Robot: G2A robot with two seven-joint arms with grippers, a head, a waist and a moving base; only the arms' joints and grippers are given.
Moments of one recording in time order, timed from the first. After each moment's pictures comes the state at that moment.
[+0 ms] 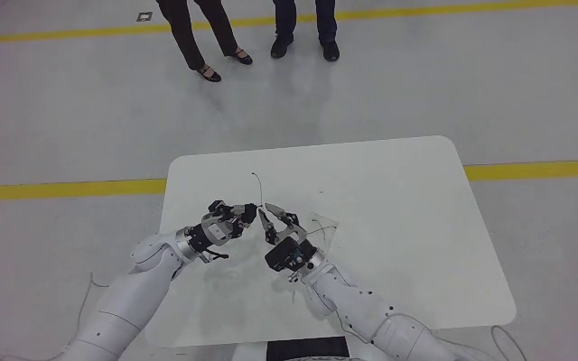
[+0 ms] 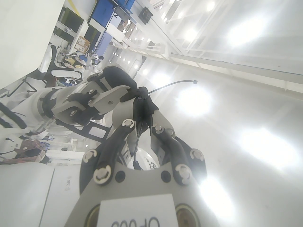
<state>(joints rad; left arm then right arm) 1.38 -0.96 -1.12 -1.39 -1.19 0.12 -1.04 -1.30 -1.40 0.62 -1.26 -1.57 0.32 -0.64</state>
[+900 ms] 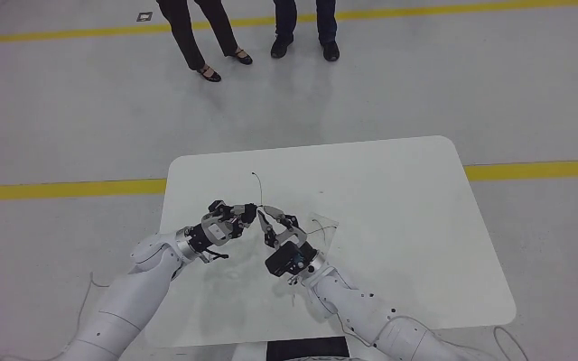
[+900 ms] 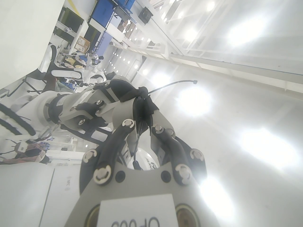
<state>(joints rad) 1.38 -0.96 -1.12 -1.39 -1.19 0.12 -1.04 -1.31 -1.38 0.60 -1.30 -1.57 0.34 -0.66</state>
